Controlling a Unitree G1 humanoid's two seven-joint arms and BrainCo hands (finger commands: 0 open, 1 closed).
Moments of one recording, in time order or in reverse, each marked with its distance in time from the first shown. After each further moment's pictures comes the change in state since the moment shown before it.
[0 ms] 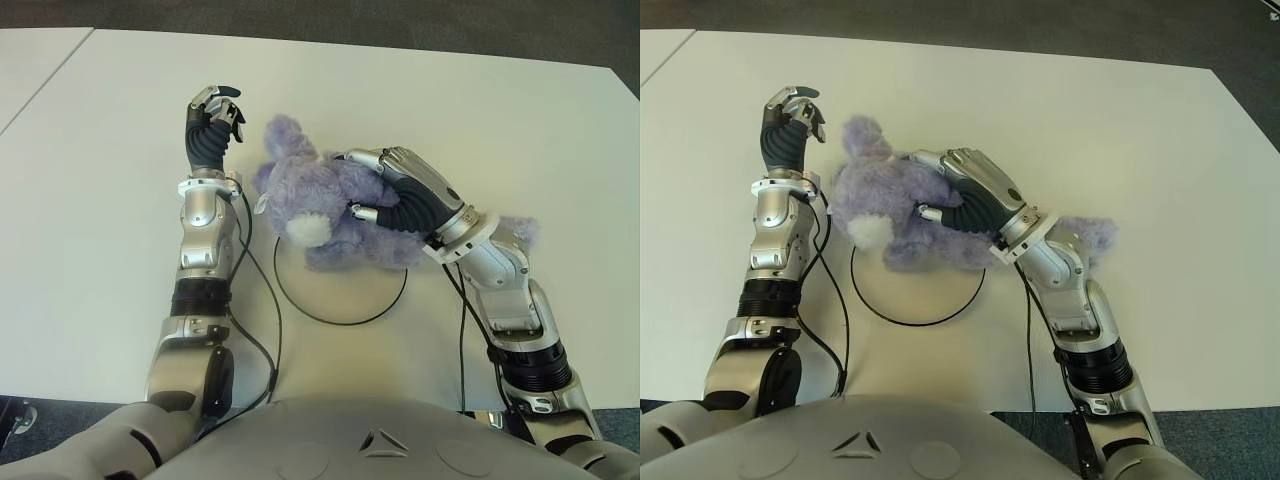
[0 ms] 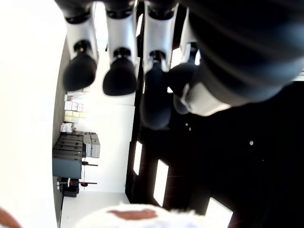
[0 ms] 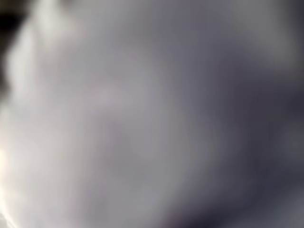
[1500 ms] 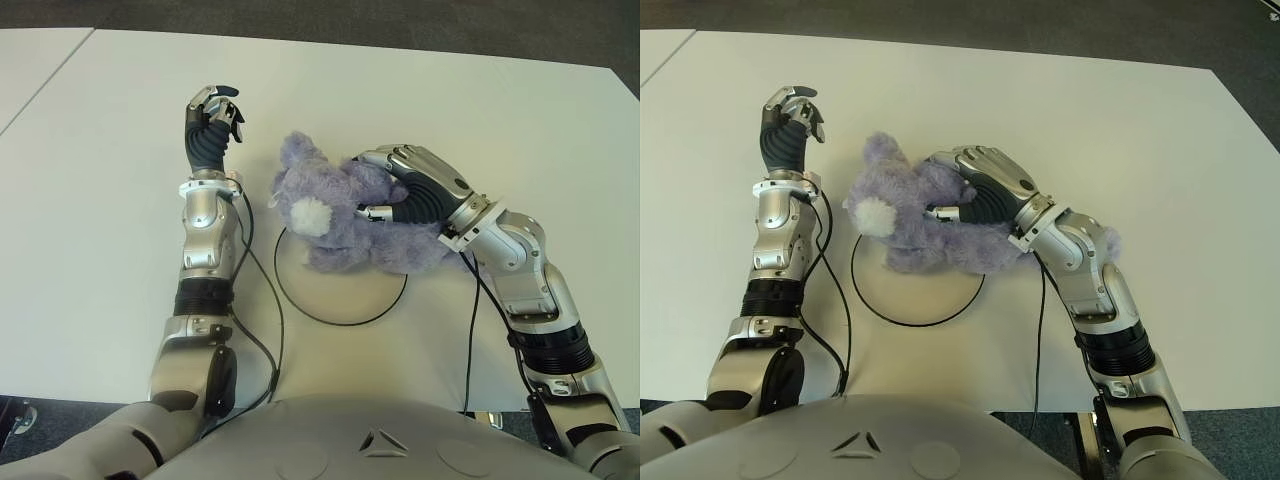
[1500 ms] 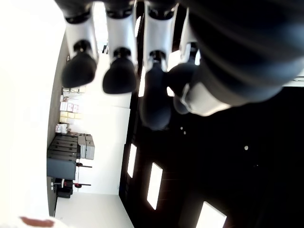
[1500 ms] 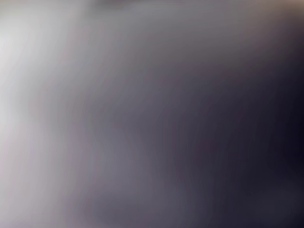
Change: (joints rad) left arm -0.004 -0.016 0.011 0.020 -0.012 -0.038 0.000; right arm -0.070 -0.121 -0.011 0.107 -0.030 -0.008 0.064
